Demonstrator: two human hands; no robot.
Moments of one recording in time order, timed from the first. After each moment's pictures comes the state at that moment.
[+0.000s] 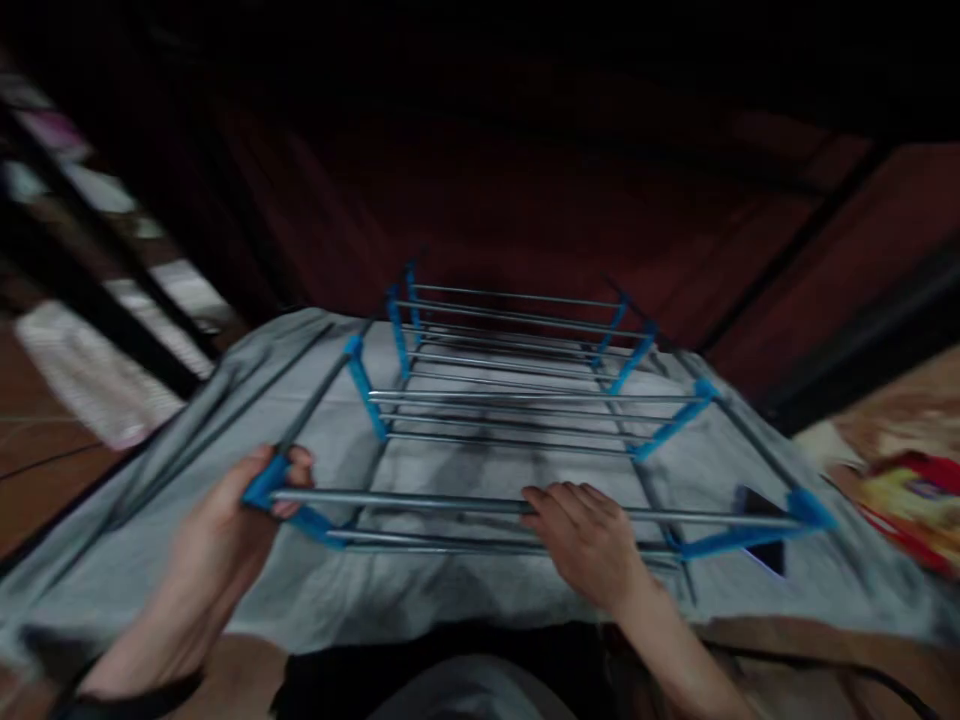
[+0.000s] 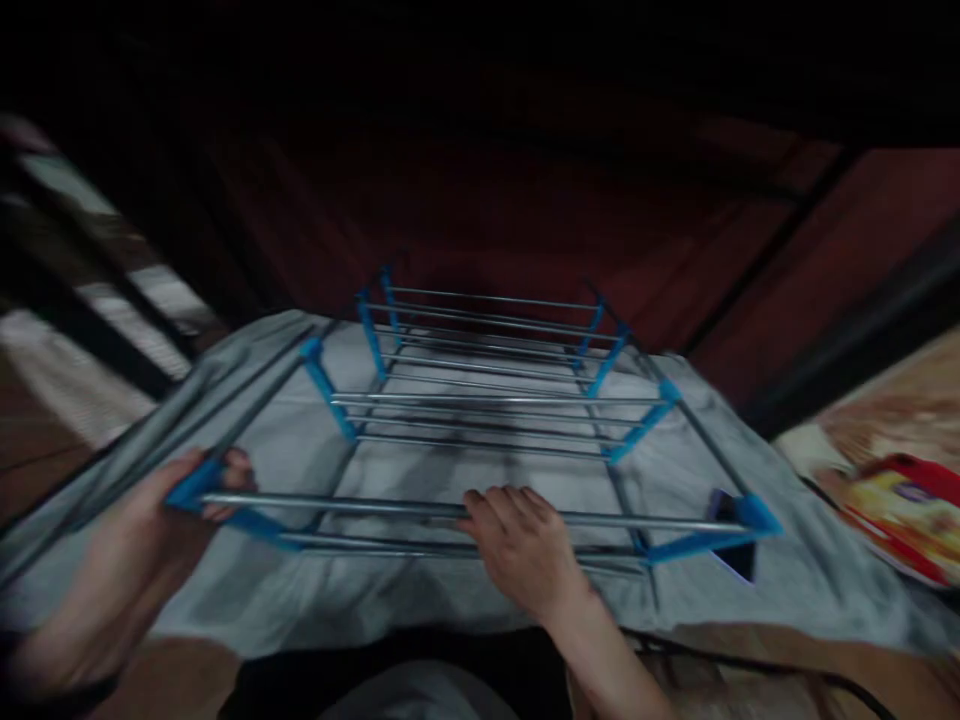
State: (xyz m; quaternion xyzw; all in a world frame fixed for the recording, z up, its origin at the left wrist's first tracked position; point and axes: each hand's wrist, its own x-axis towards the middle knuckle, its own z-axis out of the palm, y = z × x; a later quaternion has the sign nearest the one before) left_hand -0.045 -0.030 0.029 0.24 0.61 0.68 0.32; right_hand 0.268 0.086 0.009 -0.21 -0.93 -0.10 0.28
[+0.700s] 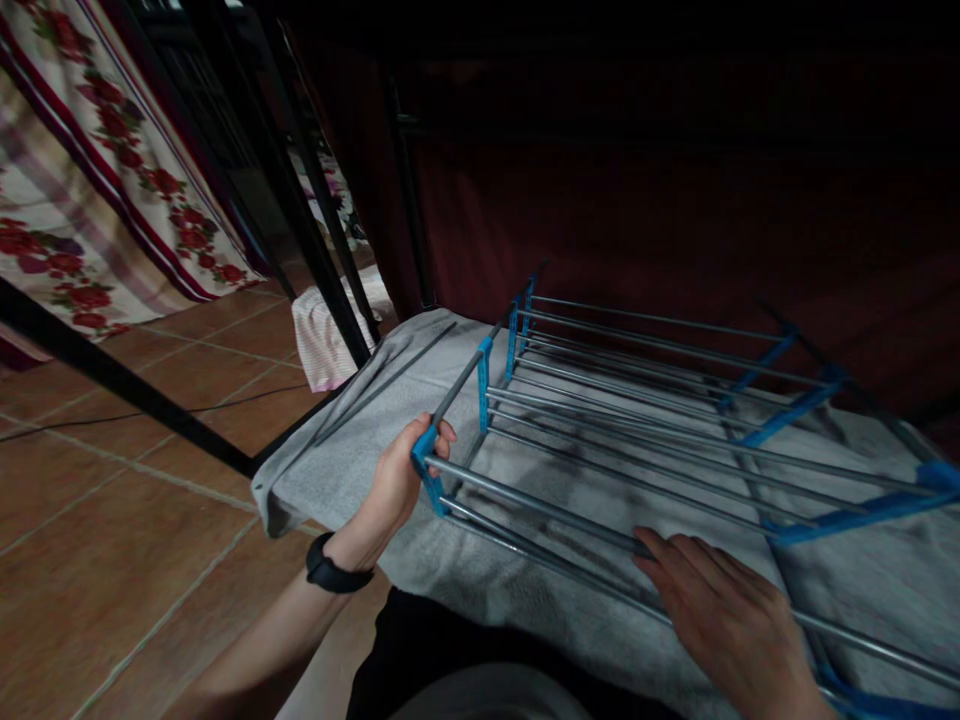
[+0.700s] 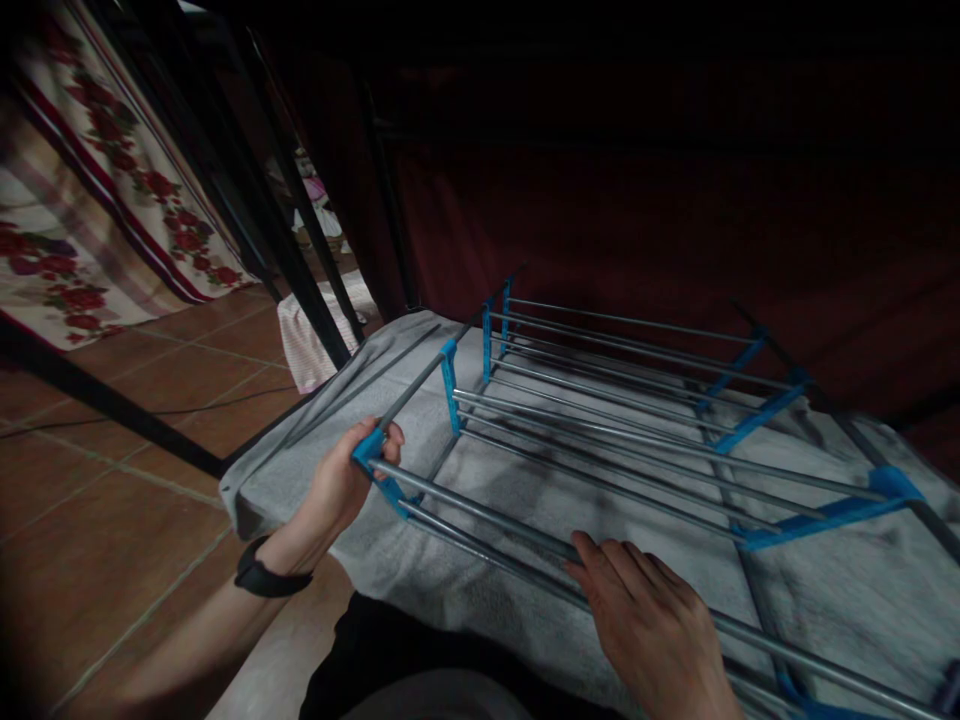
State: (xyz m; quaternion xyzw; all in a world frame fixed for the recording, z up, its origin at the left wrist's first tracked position) left_hand -0.044 -0.038 0.021 0.25 0.57 0.72 0.32; right_hand 0.274 0.092 0.010 -0.14 -0.94 -0.10 0.30
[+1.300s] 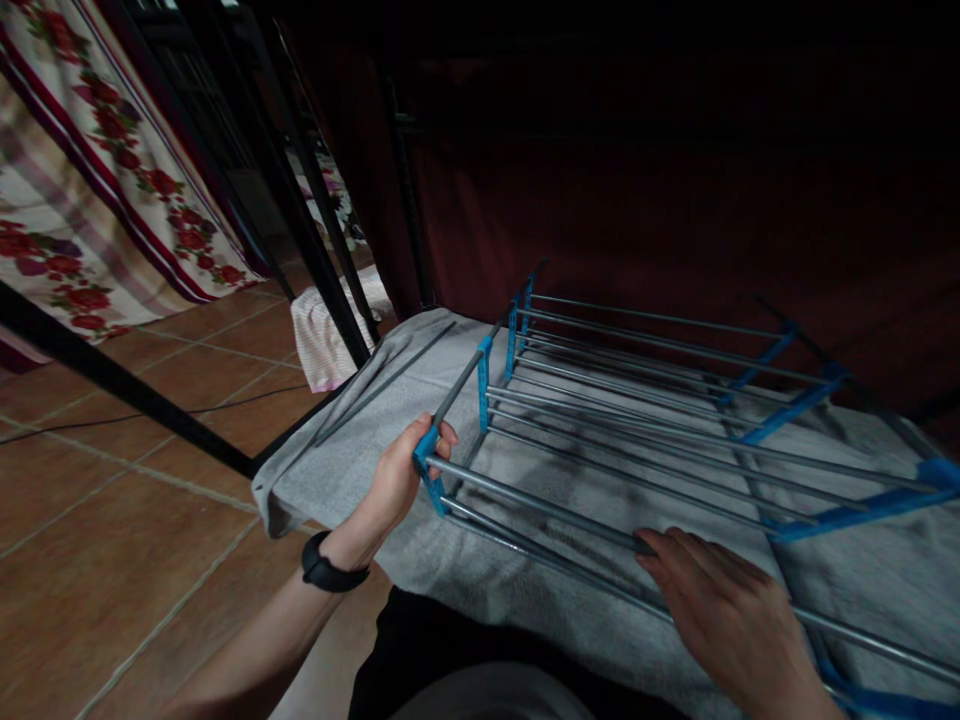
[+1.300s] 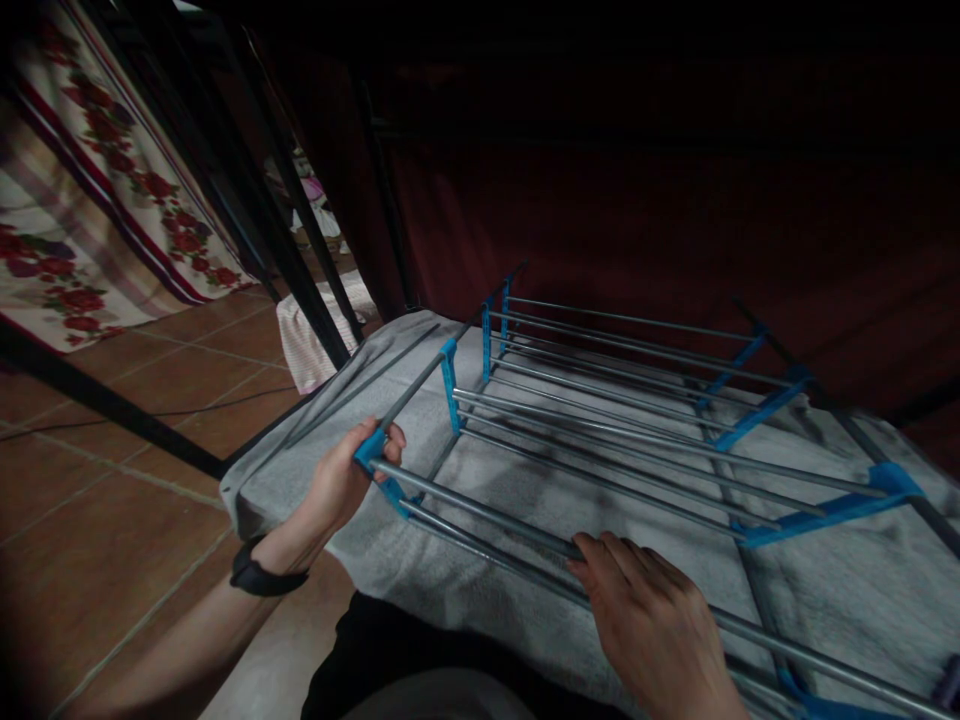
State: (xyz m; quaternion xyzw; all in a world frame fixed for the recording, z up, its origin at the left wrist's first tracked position) left_hand -0.047 -0.041 0.021 0.27 0.58 0.69 0.33; right_hand 0.276 0.094 0.011 -0.15 -0.95 -0.10 0.27
